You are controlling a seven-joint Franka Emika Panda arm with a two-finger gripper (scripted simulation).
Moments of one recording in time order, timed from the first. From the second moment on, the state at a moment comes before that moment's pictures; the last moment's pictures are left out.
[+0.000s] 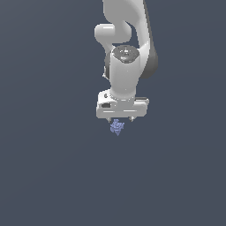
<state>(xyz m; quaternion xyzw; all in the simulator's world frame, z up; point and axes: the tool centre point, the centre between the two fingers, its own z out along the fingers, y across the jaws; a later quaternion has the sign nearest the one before) 0.009 0.034 0.187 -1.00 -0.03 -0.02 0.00</state>
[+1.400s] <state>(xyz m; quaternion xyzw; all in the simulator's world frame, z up) -0.002 0.040 0.169 -1.00 0.06 -0.01 0.01</state>
